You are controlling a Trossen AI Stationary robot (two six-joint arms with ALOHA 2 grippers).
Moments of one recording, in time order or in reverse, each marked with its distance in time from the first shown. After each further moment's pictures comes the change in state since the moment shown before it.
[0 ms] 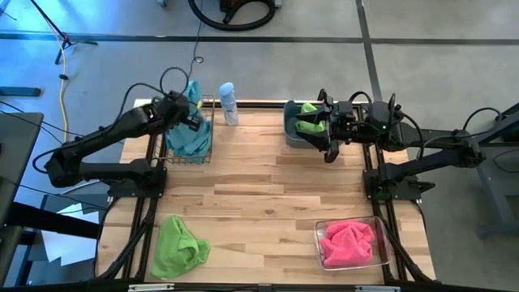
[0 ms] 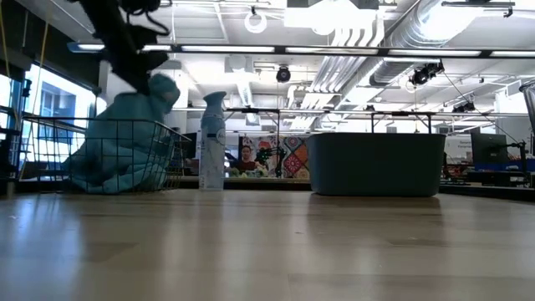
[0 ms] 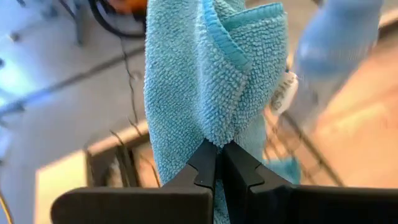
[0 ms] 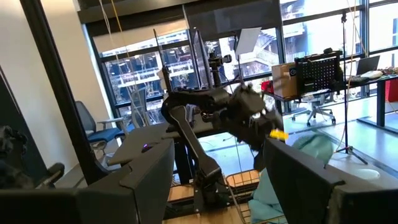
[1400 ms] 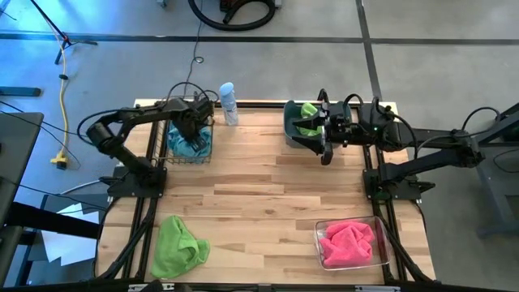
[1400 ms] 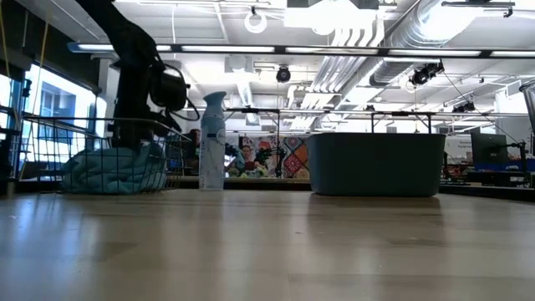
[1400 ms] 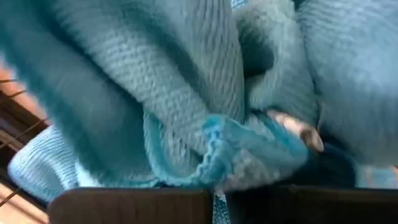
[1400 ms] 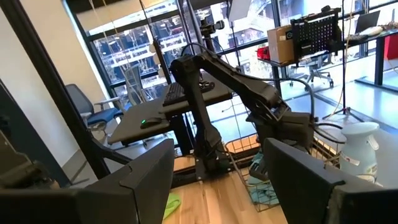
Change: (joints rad) left arm 0.174 0.561 -0.024 -0.160 0.371 0.370; right arm 0.000 0.014 0.000 -0.119 0.006 0.076
